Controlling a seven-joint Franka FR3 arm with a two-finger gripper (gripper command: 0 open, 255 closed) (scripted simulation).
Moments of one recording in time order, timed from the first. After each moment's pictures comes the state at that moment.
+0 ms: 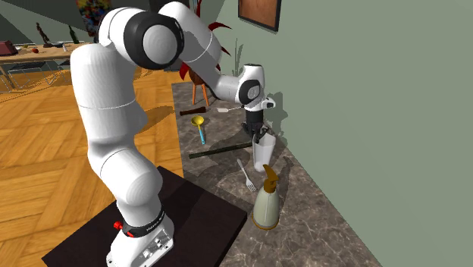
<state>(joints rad) -0.14 0.15 -0.09 -2.24 -0.15 2.36 -0.08</state>
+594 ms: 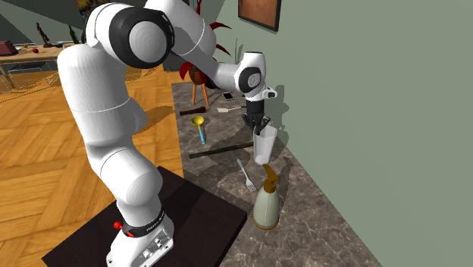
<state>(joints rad) -0.14 0.07 -0.09 -2.21 -0.14 2.25 -0.09</state>
